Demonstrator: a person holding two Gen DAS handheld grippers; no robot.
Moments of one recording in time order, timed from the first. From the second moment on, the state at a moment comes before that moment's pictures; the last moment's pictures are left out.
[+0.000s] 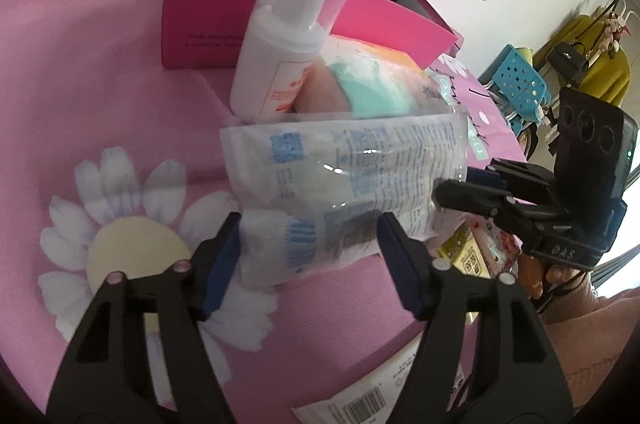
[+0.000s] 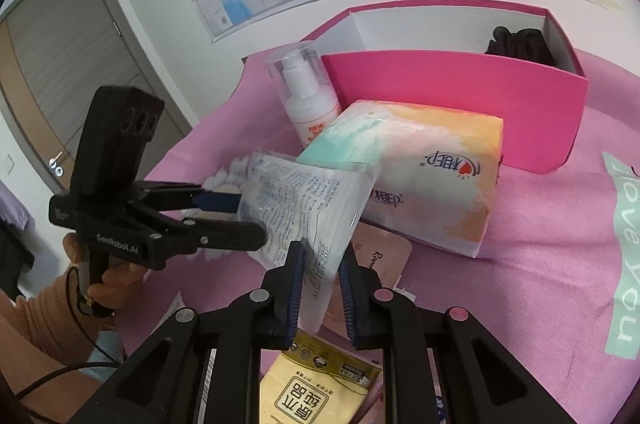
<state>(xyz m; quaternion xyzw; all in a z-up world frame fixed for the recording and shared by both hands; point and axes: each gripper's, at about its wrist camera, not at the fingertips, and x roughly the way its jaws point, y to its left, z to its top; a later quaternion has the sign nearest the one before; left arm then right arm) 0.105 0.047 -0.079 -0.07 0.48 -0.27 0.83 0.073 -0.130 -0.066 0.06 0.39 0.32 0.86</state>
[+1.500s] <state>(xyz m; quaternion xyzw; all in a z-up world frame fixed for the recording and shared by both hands) 0.257 0.038 0.031 -0.07 0.43 -0.20 0.88 0.234 -0.167 0.024 0.13 0.32 0.30 0.89</state>
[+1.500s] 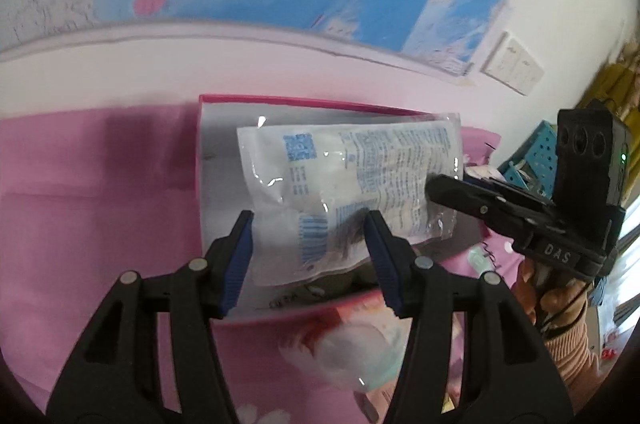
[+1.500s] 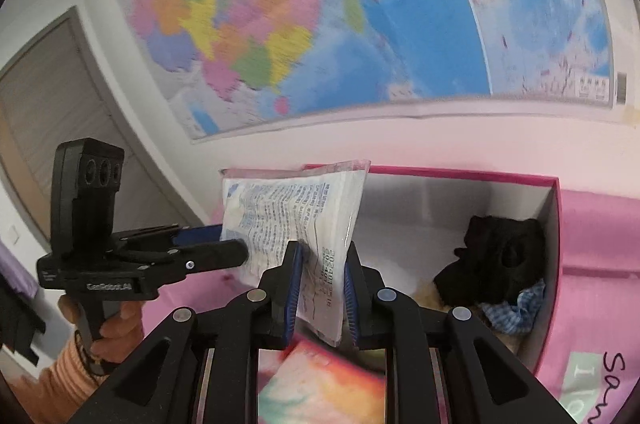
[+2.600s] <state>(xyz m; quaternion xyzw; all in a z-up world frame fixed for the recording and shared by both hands) 0.117 0.043 0.056 -0.04 0.32 -0.24 0.92 0.144 -0.198 0.029 0.12 0.32 0.33 0.88</state>
